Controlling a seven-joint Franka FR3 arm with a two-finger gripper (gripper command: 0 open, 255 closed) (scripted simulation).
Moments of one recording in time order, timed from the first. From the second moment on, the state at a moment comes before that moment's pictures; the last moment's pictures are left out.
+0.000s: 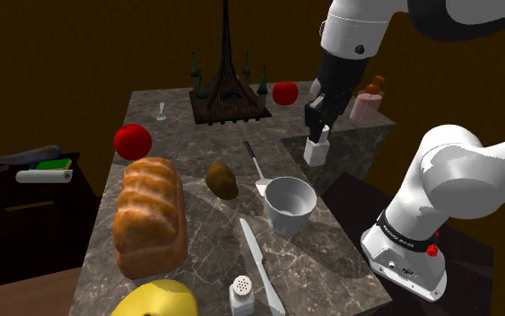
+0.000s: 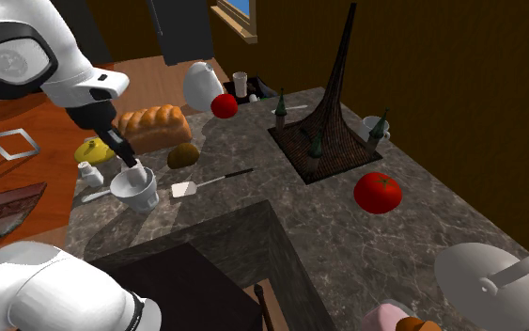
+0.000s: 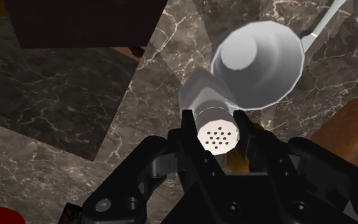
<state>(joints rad) 0.26 -0.95 0.26 -2.58 0.14 1.68 0.46</state>
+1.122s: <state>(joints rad) 0.40 -1.07 0.51 -2.66 0.37 1.65 0.70</state>
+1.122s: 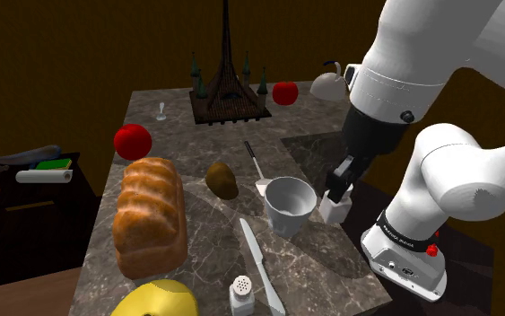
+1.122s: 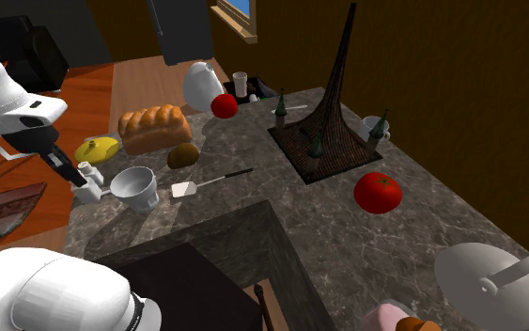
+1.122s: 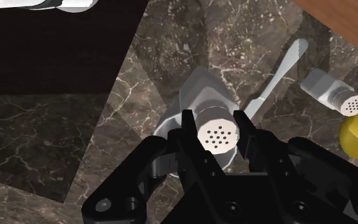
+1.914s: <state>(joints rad) 0.43 -1.07 0.59 -2.80 0.44 1.80 0.70</state>
